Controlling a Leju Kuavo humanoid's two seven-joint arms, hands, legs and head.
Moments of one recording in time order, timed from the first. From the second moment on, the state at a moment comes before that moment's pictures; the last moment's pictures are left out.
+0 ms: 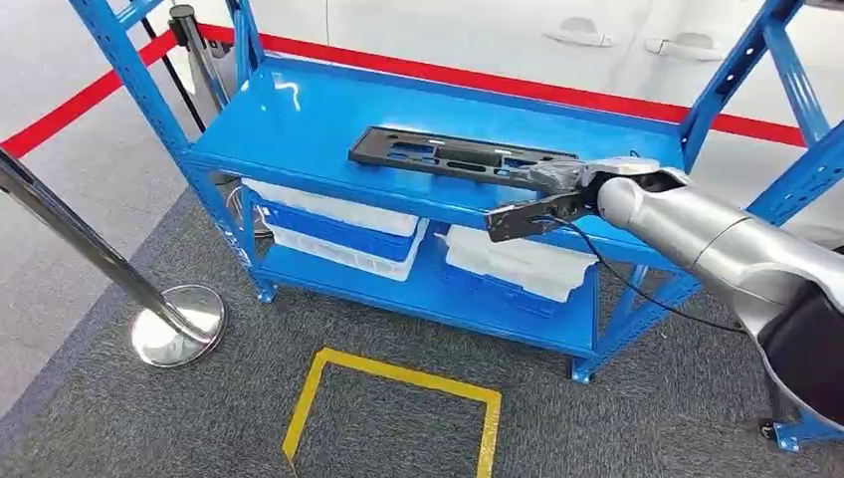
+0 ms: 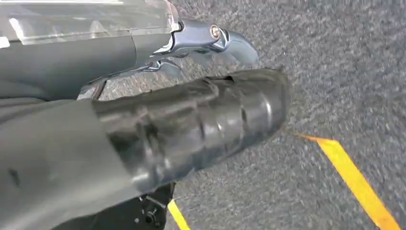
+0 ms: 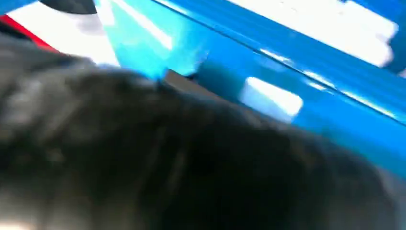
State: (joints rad) left arm -0.03 -0.02 0.40 -0.19 0.06 0.20 -0.22; right arm -1.39 -0.37 1.06 -0.84 0.11 0.41 -0.02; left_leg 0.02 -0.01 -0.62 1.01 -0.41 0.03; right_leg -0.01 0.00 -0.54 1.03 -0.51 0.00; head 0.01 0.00
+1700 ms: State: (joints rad) left arm -0.02 -0.02 0.43 -0.19 0.01 0.20 -0.23; right arm -1.29 -0.36 1.12 -0.80 0.11 0.33 -0.08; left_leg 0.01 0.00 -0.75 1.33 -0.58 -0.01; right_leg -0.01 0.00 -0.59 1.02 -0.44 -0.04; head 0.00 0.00
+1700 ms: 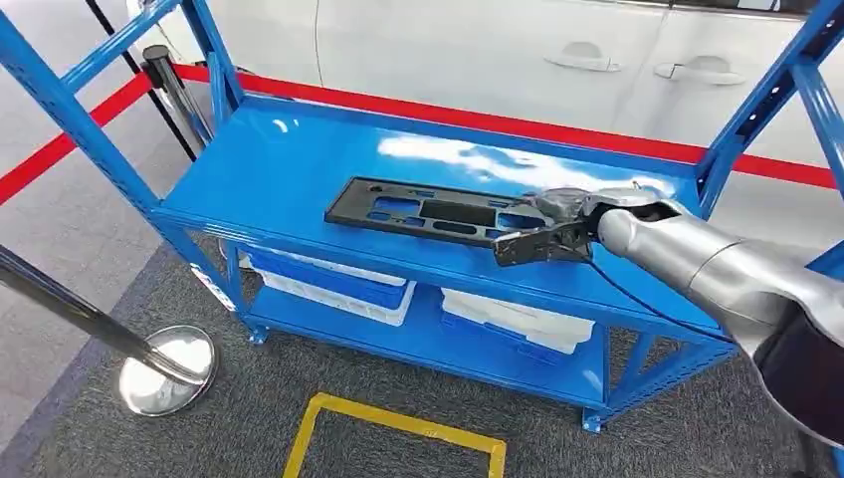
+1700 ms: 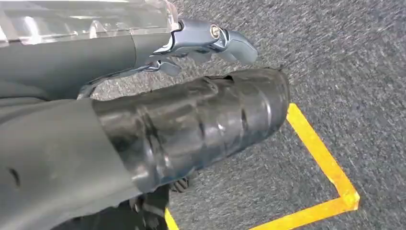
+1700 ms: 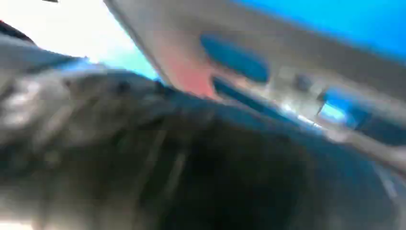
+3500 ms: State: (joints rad) left arm -0.03 -0.02 0.49 -0.19 -0.03 0.18 -0.25; right arm -1.24 -0.38 1.11 -0.80 0.20 0.32 -0.08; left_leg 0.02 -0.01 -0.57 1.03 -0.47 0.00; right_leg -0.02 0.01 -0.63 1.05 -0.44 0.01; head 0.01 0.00
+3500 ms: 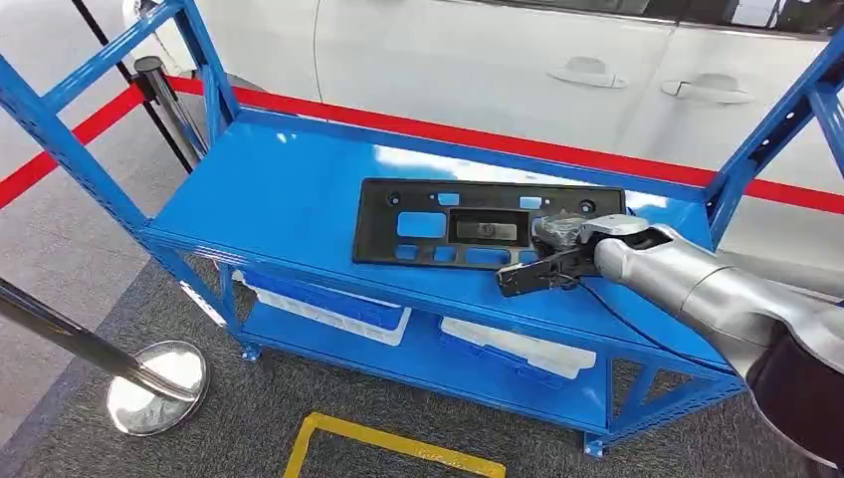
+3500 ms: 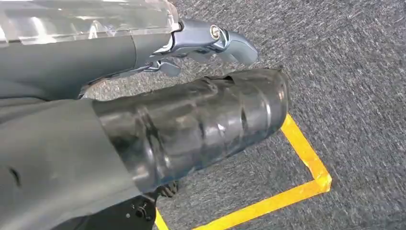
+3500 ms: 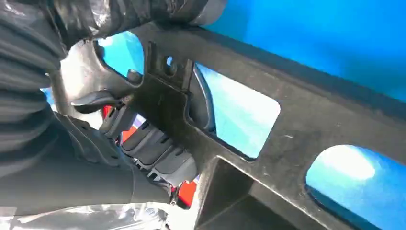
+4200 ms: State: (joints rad) left arm -0.03 -0.03 0.50 -0.19 -0.05 0.18 -0.26; right arm -1.27 -0.40 1.09 -0.85 0.19 0.32 -0.06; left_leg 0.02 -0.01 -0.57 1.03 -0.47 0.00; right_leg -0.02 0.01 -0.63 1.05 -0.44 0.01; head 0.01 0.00
